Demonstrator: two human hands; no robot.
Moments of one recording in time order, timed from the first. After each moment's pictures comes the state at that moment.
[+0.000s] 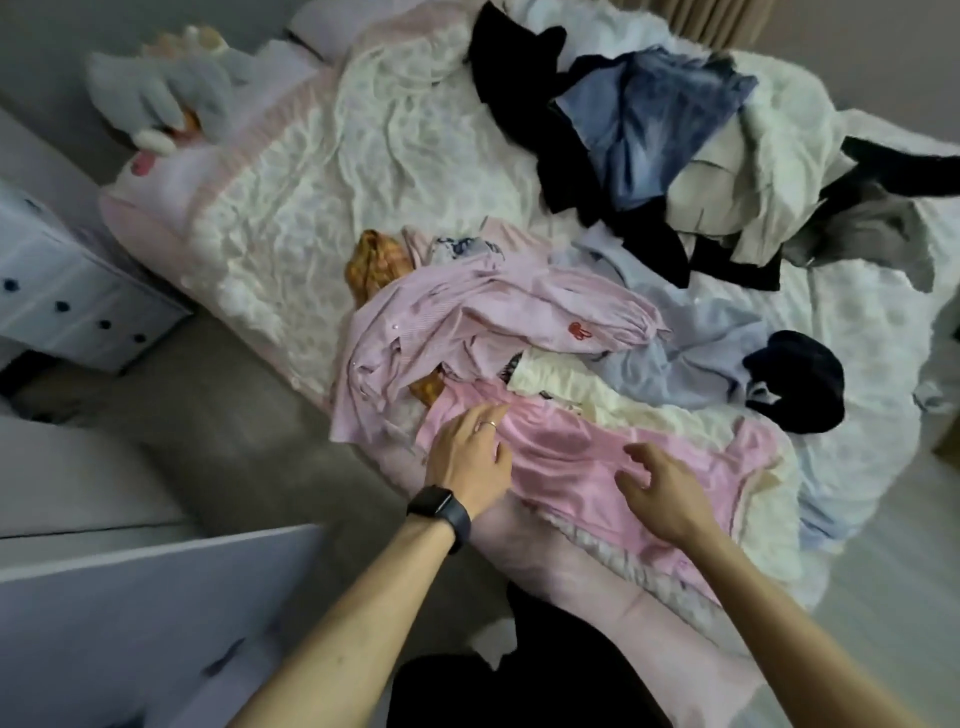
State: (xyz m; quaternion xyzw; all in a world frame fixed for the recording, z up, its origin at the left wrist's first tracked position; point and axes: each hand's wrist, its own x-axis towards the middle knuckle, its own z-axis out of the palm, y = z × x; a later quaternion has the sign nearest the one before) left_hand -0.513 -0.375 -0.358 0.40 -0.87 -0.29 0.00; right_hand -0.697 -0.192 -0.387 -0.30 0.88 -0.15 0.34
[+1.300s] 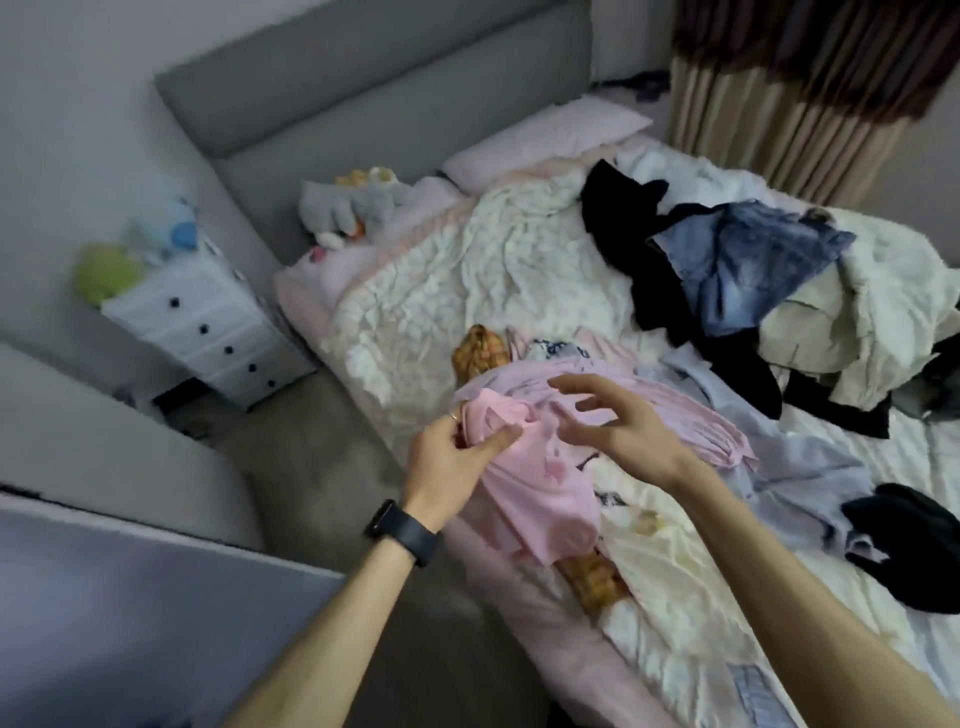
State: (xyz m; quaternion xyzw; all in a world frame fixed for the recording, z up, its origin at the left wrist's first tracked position) left_hand -0.492 -0.432 -0.237 0.48 -0.68 -0.48 0.27; right_hand -0.709 -0.352 -0.235 -0.45 0.66 -0.42 0.44
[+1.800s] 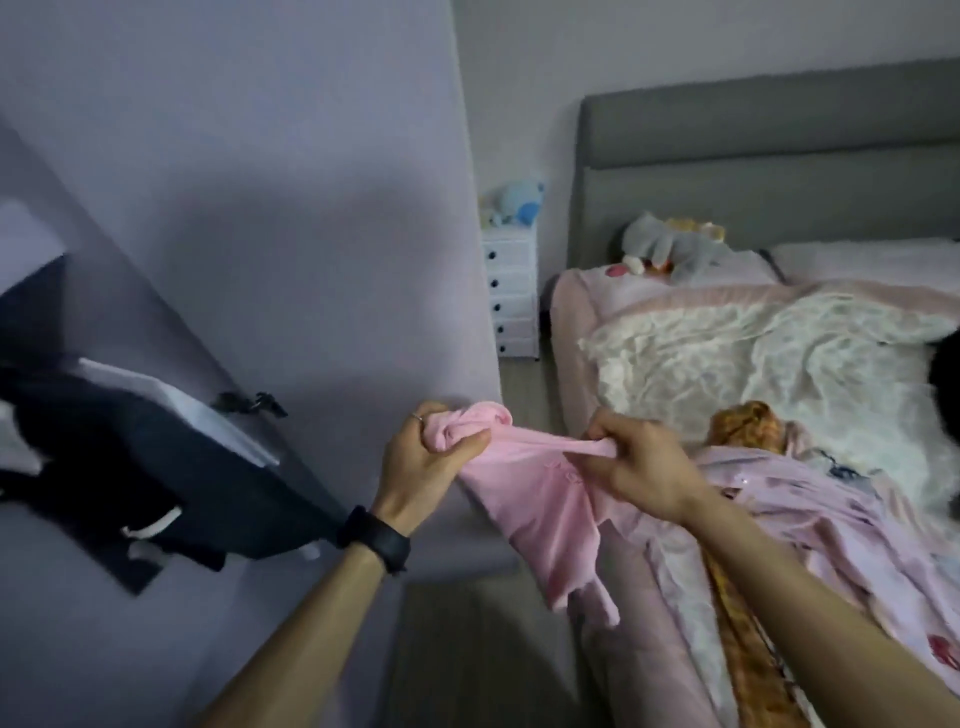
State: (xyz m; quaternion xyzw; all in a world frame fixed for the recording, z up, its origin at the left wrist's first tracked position) left_hand -0.151 -0.341 -0.163 0.65 -0.49 -0.30 0.49; right_hand -0.410 -0.408 -0.177 -0.79 0.47 -0.27 0.29
